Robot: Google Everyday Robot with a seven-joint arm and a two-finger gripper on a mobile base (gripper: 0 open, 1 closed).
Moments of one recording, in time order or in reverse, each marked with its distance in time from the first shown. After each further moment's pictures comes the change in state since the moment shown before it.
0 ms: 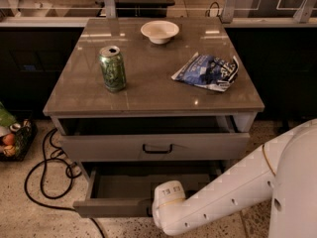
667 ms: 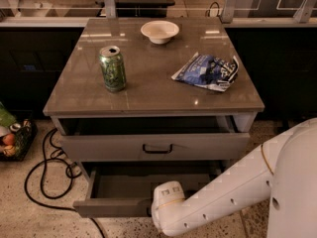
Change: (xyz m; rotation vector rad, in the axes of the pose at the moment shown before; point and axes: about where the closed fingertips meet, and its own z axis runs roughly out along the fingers) arm 0.000 0.001 0.001 -0.003 0.000 0.000
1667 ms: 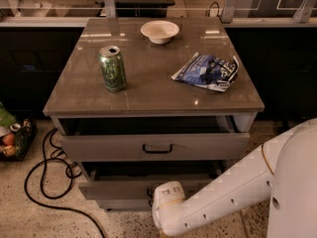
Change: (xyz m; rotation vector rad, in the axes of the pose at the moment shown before) arm 0.000 0.001 0.001 -0.003 0.000 -0.001
